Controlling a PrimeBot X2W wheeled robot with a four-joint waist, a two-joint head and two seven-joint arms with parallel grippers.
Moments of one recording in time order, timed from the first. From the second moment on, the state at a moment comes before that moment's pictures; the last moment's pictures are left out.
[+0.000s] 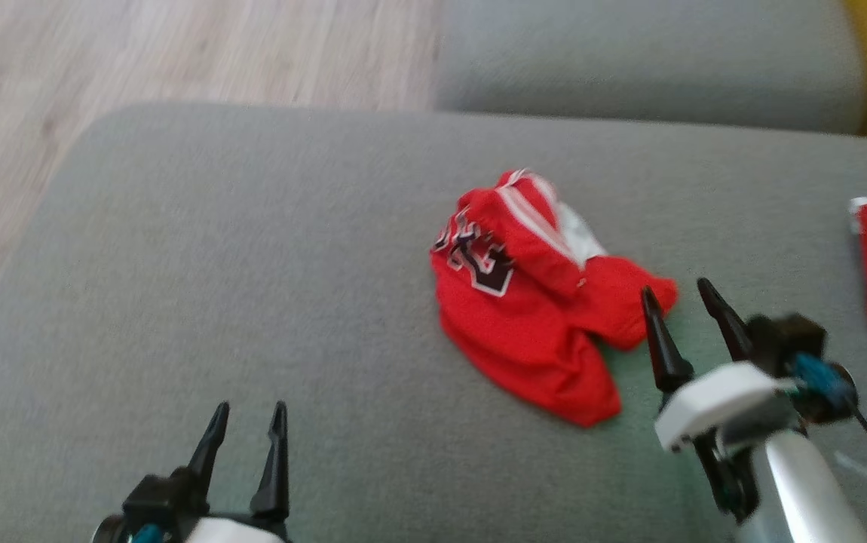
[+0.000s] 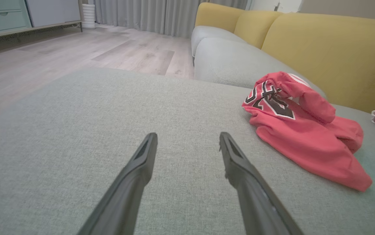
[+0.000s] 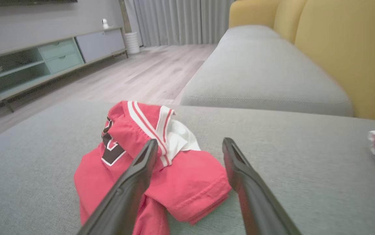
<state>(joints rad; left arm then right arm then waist) 0.01 0.42 -0.64 0.08 -0.70 0.29 -0.24 -0.11 -0.04 0.07 0.26 0.12 0.12 0.00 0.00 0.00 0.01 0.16</state>
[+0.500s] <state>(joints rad) -0.06 0.37 -0.65 0.11 -0.68 0.28 -0.24 -0.38 -0.05 0.12 0.62 0.12 0.12 -0.01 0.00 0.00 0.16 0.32</state>
